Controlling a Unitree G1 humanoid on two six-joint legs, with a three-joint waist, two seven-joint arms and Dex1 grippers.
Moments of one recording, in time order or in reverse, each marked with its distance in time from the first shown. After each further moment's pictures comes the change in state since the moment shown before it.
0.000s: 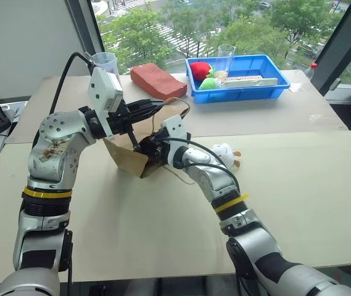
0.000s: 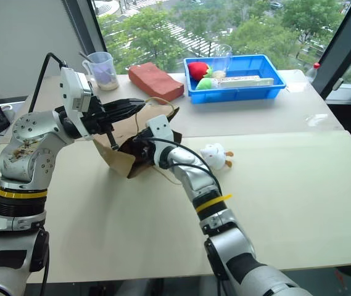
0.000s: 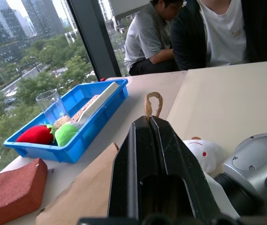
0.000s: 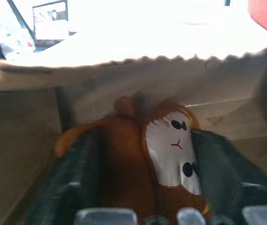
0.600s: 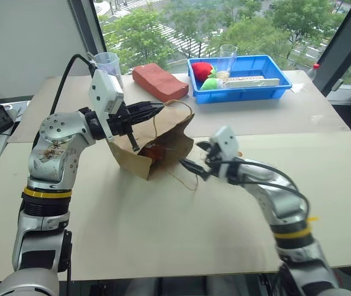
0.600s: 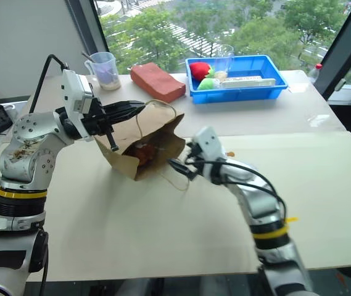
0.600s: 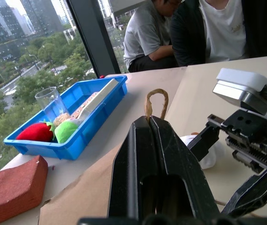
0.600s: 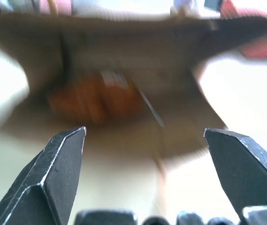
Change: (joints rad) left arm 0.006 0.007 -0.005 0.011 0.003 -0.011 -0.011; right arm 0.352 -0.502 -0.051 -0.575 0.009 0.212 0.169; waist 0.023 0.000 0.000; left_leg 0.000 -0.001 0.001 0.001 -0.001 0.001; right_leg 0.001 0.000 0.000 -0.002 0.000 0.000
